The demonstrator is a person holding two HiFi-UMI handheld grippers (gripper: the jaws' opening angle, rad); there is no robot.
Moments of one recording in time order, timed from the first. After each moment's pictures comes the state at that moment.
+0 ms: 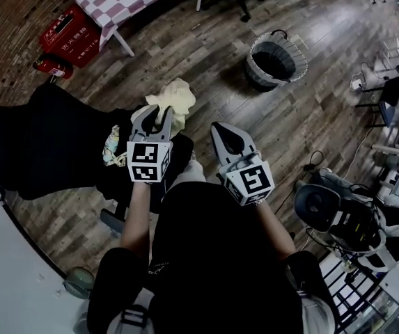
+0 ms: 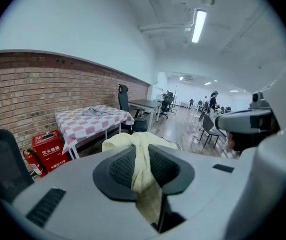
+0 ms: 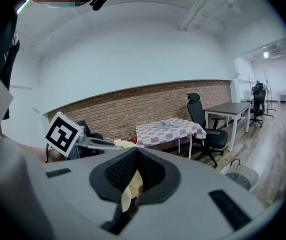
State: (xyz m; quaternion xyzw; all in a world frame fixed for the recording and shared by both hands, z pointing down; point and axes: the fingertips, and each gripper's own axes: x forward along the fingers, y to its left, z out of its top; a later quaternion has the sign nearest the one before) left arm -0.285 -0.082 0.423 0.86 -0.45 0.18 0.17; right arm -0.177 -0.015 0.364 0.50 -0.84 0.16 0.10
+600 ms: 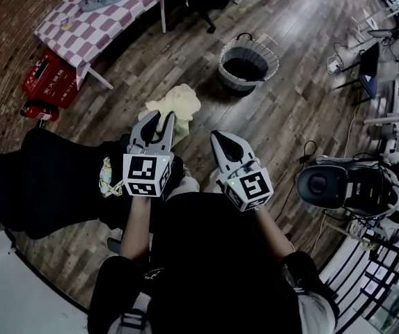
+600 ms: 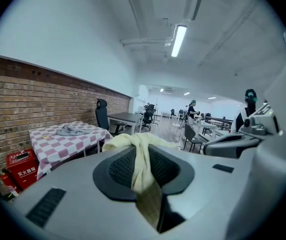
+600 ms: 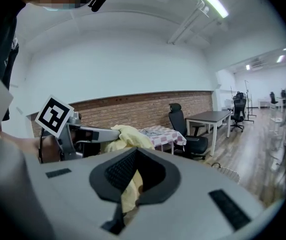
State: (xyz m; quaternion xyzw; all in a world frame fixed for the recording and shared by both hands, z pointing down) left arm -0.204 -0.077 0.343 0.92 -0.36 0.12 0.11; right arm -0.118 0.010 0.343 0.59 -0.80 0.13 0.07
